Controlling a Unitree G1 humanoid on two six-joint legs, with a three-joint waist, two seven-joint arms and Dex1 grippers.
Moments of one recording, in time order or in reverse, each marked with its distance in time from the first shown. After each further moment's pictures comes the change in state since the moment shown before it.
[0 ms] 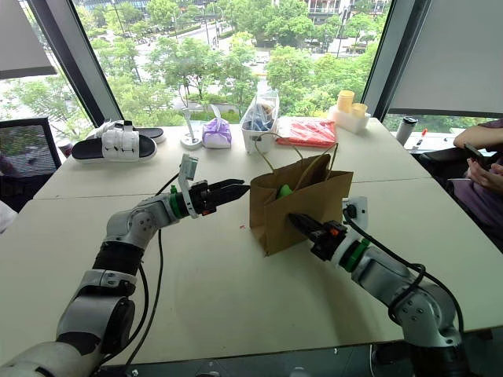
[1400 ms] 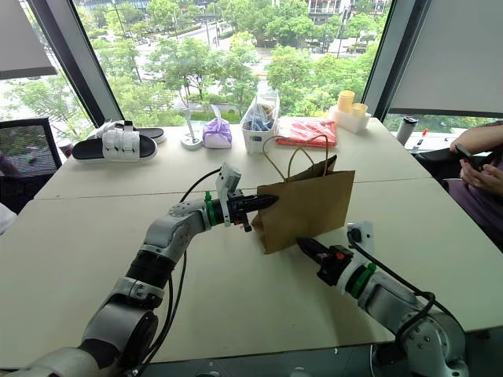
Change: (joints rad) left arm 0.002 -0.151 -0.133 0.000 0.212 -0.219 0.122; right arm 0.245 0.045 -0.142 -0.122 0.018 0.099 -0.004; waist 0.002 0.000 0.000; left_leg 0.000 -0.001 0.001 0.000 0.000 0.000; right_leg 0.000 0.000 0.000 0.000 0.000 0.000
